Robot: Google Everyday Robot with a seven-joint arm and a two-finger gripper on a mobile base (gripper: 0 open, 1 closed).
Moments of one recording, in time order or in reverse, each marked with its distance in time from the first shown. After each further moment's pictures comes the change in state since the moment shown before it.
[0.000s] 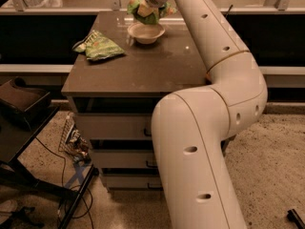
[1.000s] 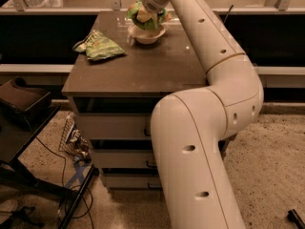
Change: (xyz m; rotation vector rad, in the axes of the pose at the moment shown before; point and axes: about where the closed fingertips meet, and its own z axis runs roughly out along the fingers) arm 0.008 0.010 0.018 -0.022 0.006 0.017
